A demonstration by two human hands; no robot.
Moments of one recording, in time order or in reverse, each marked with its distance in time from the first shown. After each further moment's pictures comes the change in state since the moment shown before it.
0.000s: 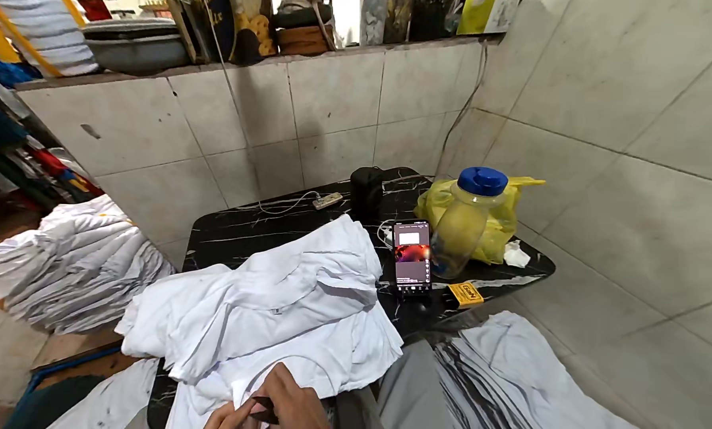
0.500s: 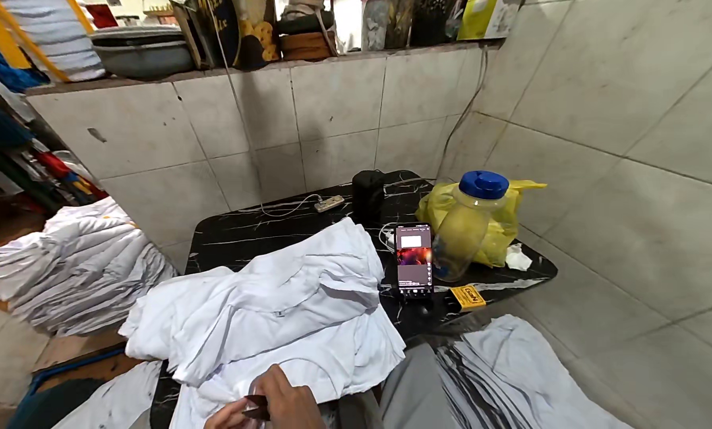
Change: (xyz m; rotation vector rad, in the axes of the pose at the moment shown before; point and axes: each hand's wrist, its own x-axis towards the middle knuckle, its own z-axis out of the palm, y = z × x) left_hand 0.004 0.013 -0.019 -0.261 -0.146 -0.165; right_hand 0.010 -0.002 0.013 -0.107 -0.018 0.058
